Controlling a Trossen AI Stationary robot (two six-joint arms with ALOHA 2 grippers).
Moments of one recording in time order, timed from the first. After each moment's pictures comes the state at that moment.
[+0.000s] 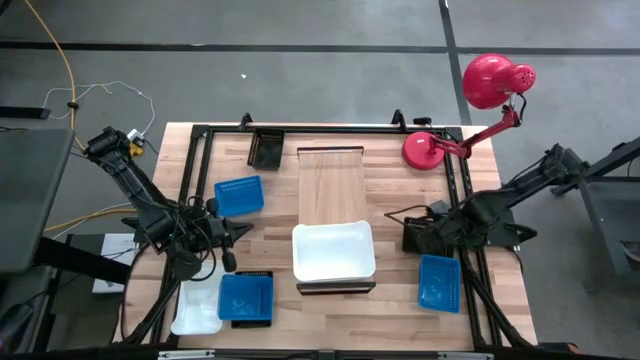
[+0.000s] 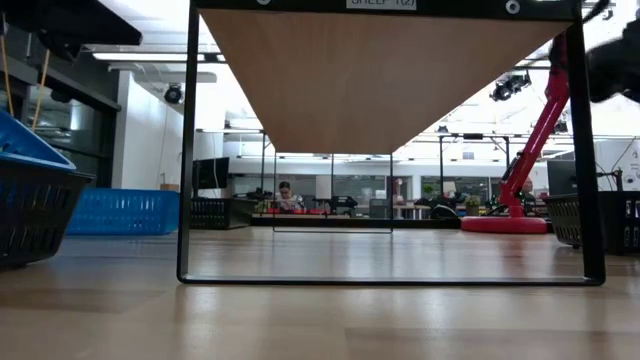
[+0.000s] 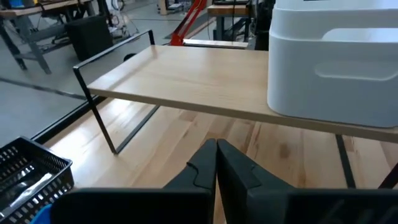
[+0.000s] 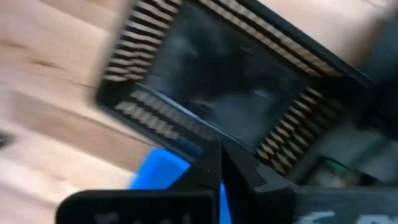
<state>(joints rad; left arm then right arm) -0.77 0.94 0.55 -0.39 -1.19 -0.67 0.47 0.98 0.71 -1.18 0.00 1.64</state>
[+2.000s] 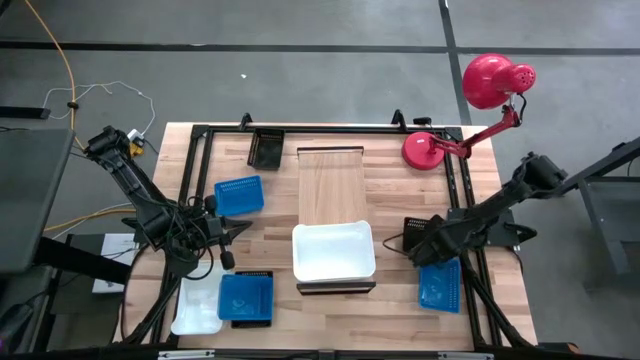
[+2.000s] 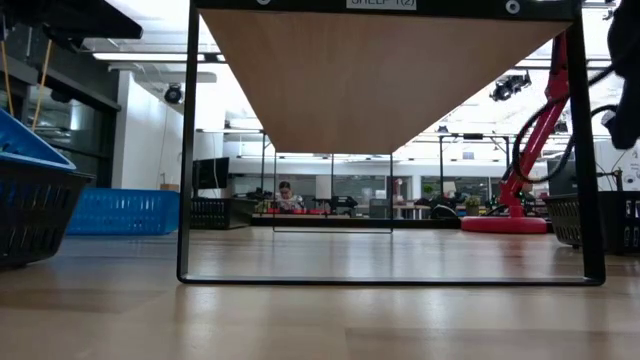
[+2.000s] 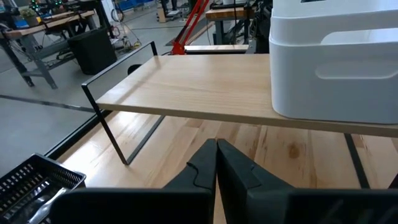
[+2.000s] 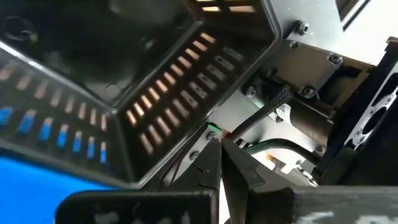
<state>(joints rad) -0.77 0.90 0.55 -0.39 -1.20 -0.56 0.54 1.40 0.73 -1.40 -0.16 1.37</state>
